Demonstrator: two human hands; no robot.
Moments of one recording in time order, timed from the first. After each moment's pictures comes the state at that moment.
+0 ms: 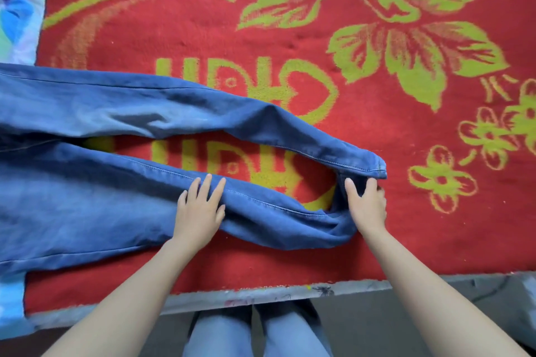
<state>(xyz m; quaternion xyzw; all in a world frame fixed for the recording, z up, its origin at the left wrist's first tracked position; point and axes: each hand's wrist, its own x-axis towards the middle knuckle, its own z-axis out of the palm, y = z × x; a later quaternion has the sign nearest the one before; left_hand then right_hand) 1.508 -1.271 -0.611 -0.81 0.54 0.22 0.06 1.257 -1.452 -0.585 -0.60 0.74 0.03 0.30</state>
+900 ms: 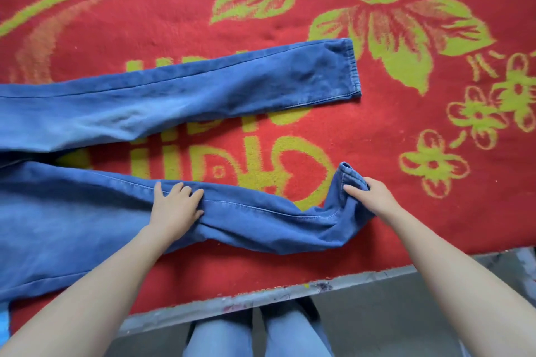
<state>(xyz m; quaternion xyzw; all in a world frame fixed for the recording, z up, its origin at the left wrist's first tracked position) 1.542 -1.295 -0.621 -0.73 0.58 0.22 0.28 1.199 -1.494 -0.622 -0.58 0.67 0.09 0.45</state>
